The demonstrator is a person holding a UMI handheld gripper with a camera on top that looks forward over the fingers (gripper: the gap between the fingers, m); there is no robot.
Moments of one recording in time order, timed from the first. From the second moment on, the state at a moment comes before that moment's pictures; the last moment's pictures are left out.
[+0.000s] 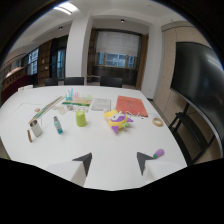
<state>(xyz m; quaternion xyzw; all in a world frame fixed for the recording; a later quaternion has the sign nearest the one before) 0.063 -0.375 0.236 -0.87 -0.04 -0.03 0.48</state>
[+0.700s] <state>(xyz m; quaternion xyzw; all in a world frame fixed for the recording) -0.077 -0.326 0.183 -0.87 -0.05 -0.03 0.49</state>
